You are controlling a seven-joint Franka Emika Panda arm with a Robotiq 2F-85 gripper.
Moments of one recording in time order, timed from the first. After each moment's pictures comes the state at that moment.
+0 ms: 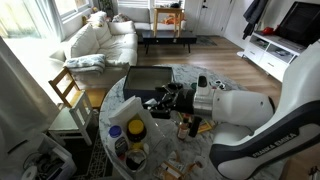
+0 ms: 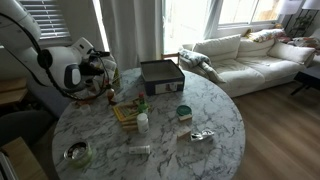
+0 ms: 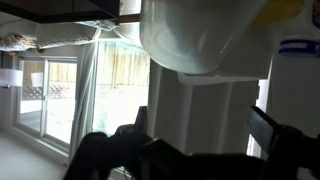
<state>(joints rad) 0.15 0.38 0.14 -2.40 -0.14 4.08 -0.12</state>
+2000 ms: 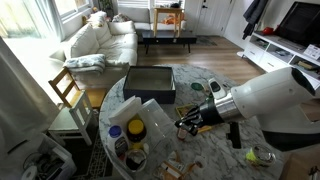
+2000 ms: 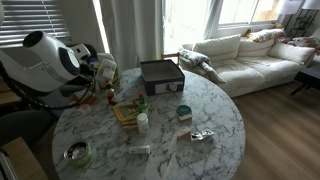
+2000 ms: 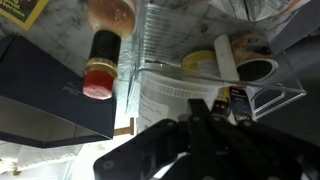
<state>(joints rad) -0.09 0.06 0.14 -2.57 -1.04 3.48 0.66</state>
